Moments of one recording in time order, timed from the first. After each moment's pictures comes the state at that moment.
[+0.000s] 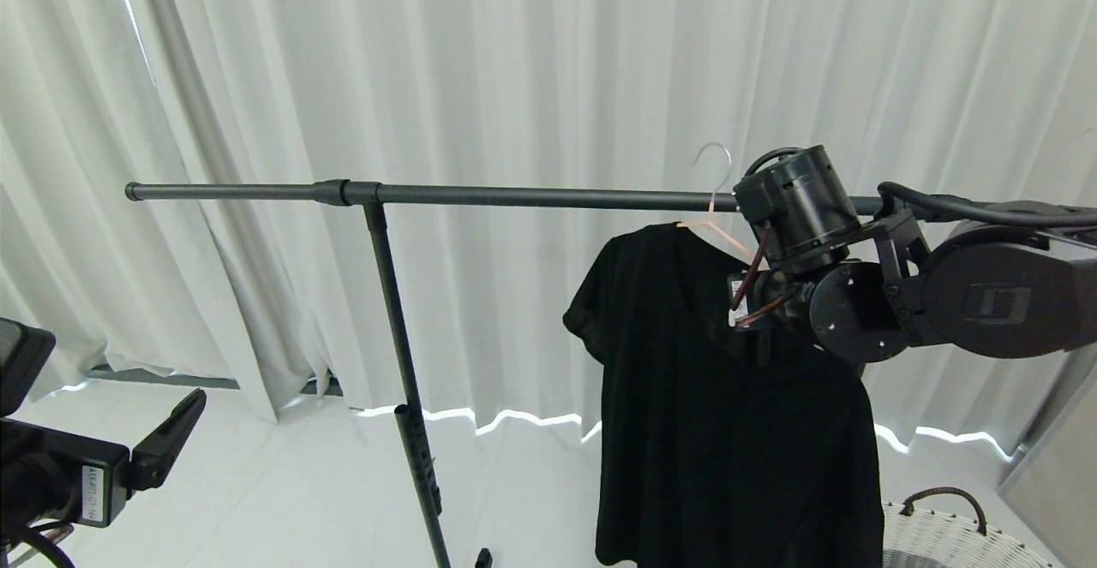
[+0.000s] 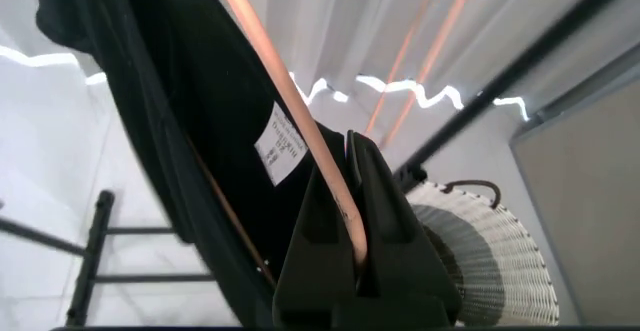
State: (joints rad) left arm -0.15 0.93 -0.33 -0.41 0.31 0.44; right arm 0.77 1.81 -1.36 0.22 -0.76 0.36
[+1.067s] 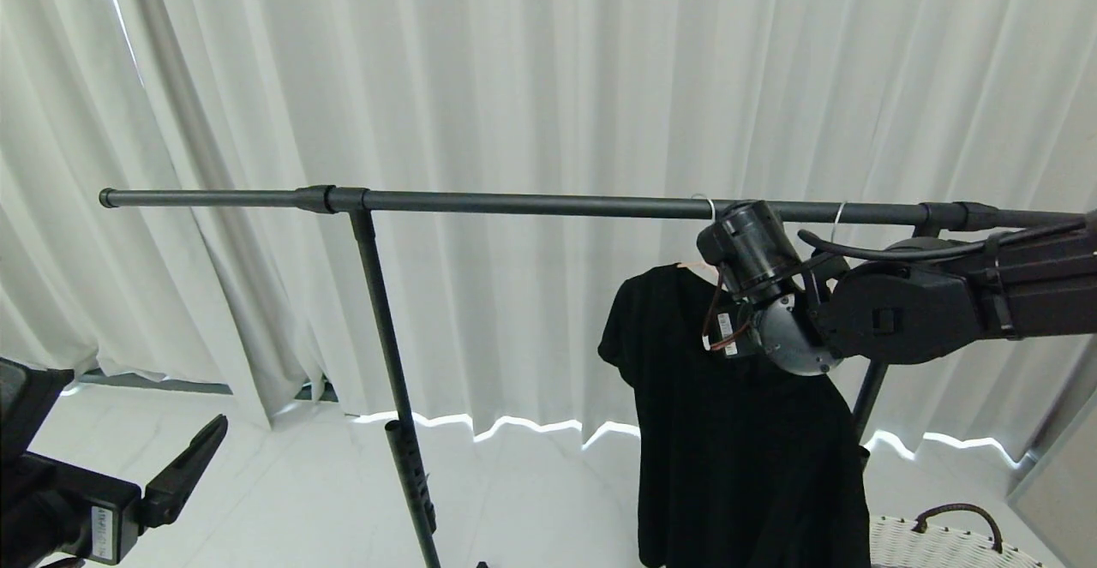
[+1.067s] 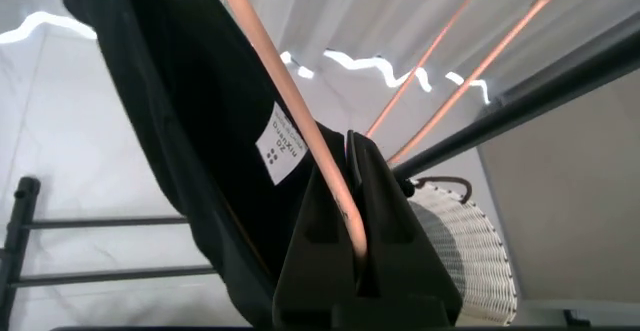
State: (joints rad) left arm -0.25 0.89 -0.28 -0.41 0.31 0.44; right arm 0.71 1.94 -1.37 0.22 -0.77 0.32
